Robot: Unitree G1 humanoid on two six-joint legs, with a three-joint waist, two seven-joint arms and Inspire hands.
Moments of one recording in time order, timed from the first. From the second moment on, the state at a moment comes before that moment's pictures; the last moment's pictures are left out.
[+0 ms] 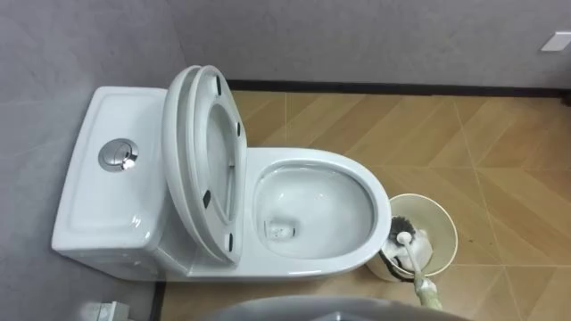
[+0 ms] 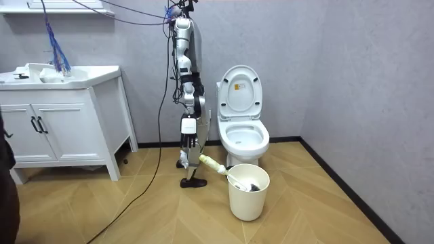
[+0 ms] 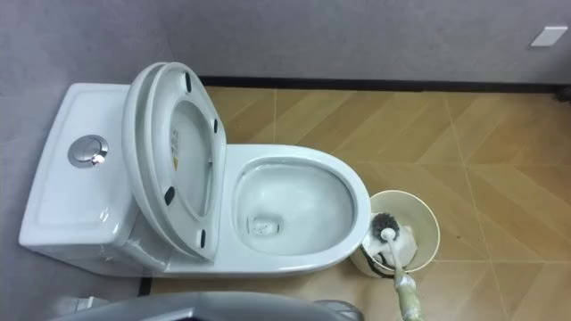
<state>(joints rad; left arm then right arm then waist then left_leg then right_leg) 0.24 0.18 0.04 1.06 0.43 0.26 -0.07 0.17 -0.22 -0.02 1.29 -0.20 0.22 0.02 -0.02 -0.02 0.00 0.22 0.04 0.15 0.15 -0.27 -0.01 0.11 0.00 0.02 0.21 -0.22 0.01</state>
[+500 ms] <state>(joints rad) 0.23 0.19 0.04 1.06 0.42 0.25 -0.05 0.16 -0.22 -0.12 1.30 -0.10 0.20 -0.11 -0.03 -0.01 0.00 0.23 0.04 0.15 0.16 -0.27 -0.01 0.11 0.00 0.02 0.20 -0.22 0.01</state>
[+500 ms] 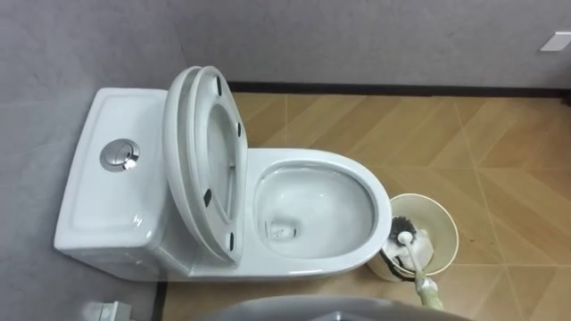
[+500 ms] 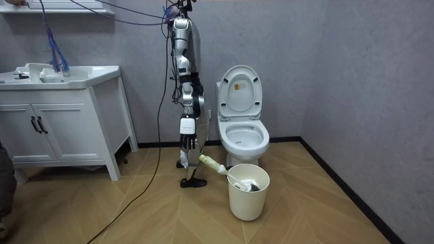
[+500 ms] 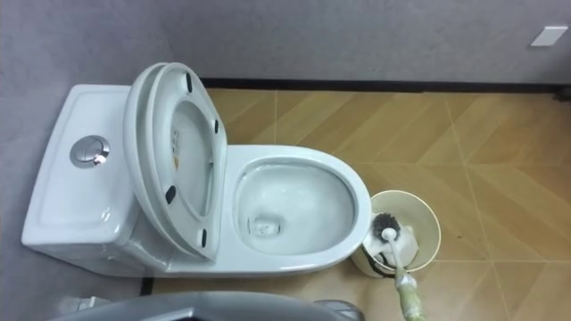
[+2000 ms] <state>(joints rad) 0.20 0.20 0.10 0.93 0.26 0.04 0.05 0.06 -0.22 -0.13 1.05 0.11 -0.03 -0.47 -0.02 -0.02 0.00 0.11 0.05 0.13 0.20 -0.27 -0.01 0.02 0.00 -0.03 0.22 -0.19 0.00</state>
